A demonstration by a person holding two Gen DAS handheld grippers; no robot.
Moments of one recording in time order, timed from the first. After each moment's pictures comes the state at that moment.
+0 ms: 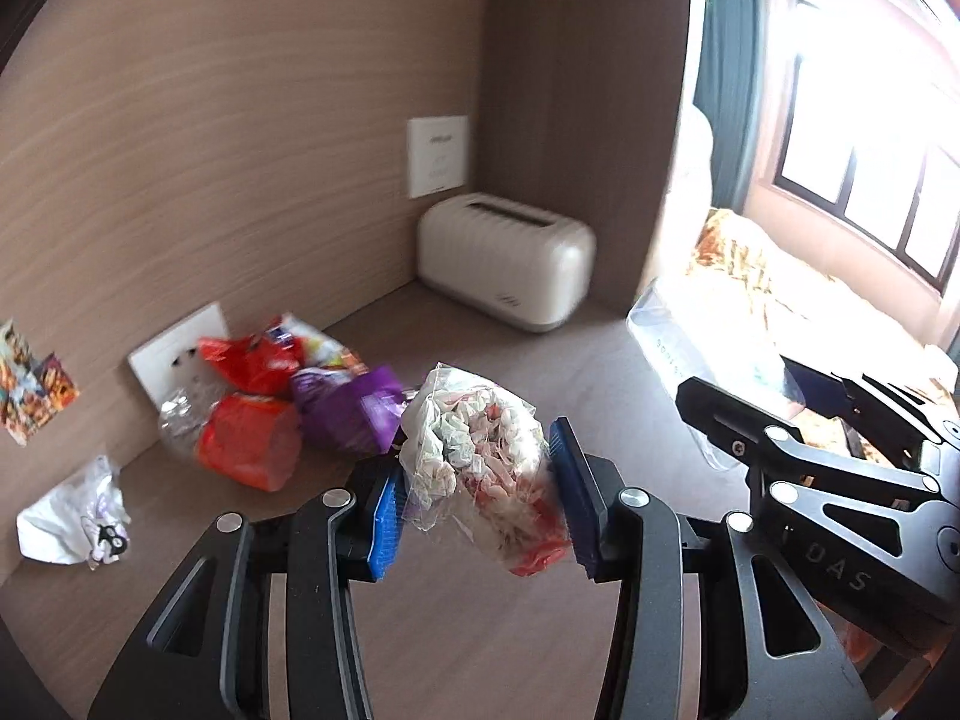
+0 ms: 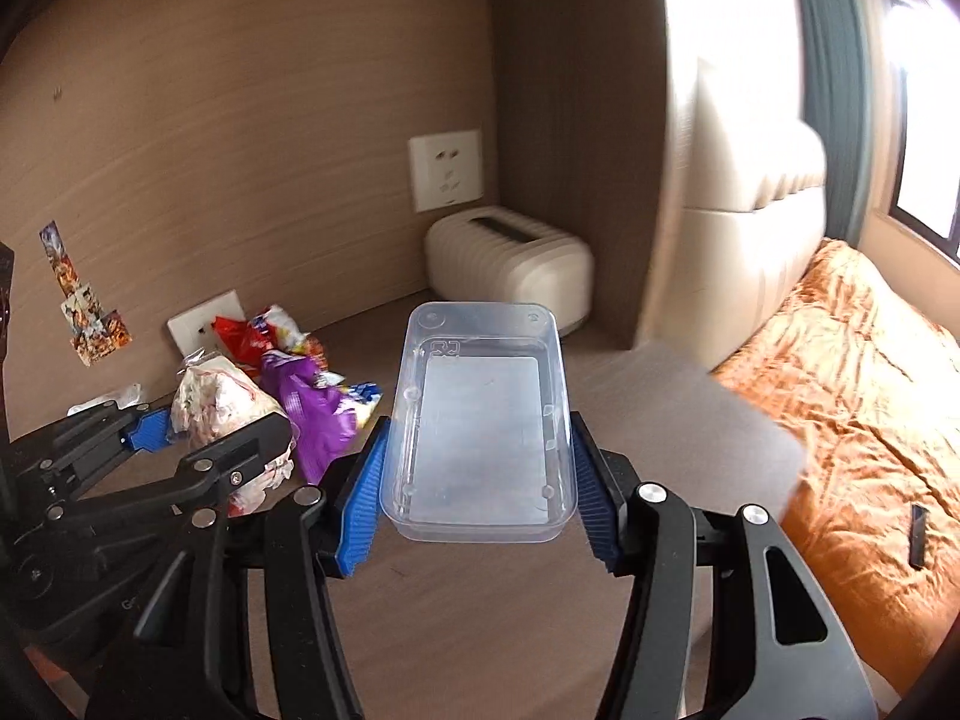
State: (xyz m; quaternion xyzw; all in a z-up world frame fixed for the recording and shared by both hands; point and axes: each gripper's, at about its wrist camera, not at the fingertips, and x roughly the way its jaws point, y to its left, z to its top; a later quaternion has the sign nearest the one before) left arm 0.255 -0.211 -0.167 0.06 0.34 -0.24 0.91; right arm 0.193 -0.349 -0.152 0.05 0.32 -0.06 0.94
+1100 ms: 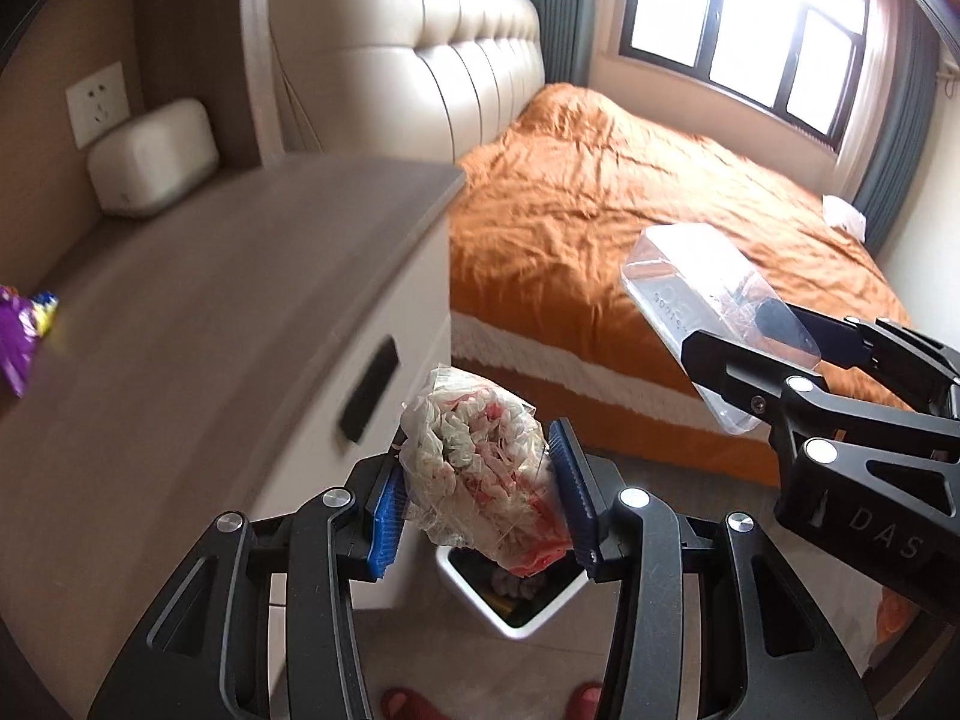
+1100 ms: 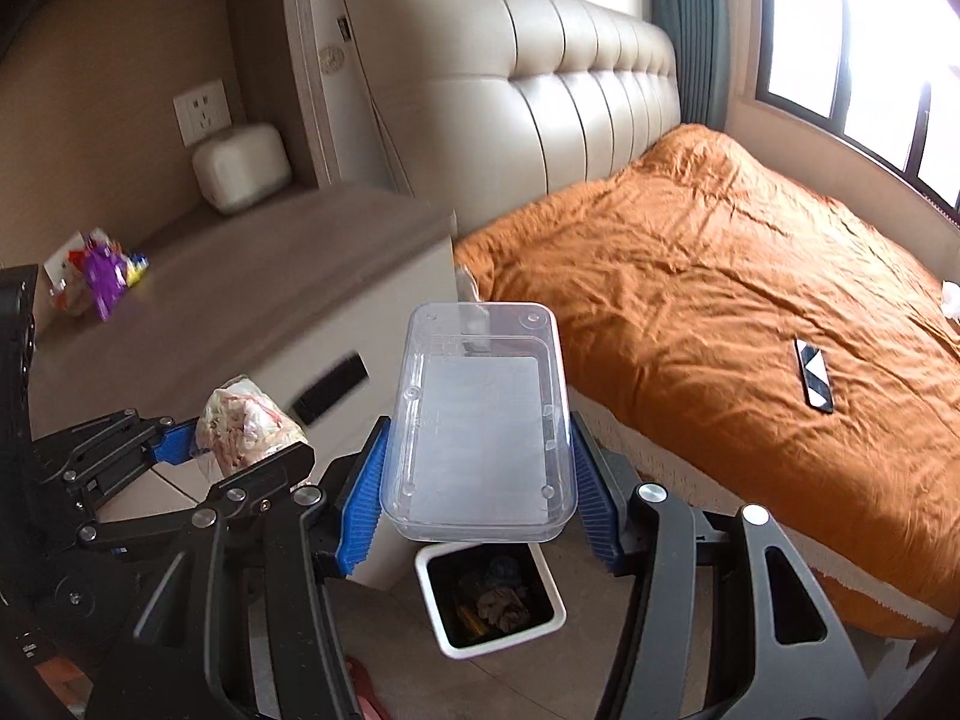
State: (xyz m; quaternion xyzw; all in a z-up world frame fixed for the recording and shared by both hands) left arm 0.082 -0.421 -0.275 0.14 0.41 -0.38 0.82; right arm -0.004 -0.525 -0.242 0.10 0.39 -0.19 0.89
